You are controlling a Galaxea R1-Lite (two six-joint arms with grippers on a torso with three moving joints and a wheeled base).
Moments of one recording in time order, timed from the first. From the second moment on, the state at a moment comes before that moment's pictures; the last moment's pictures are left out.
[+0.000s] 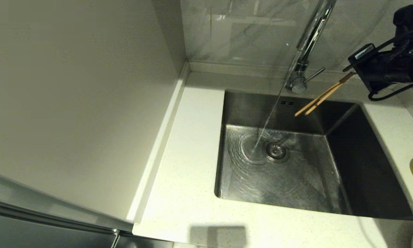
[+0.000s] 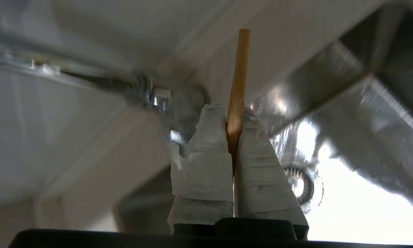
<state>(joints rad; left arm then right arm) 0.00 0.00 0.00 0.00 0.02 -0.02 0.01 1.87 -1.82 0.17 -0.22 0.89</state>
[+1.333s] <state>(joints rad) 0.00 0.00 0.00 0.00 0.02 -0.02 0.28 1.95 -1.97 0.01 -0.52 0.86</state>
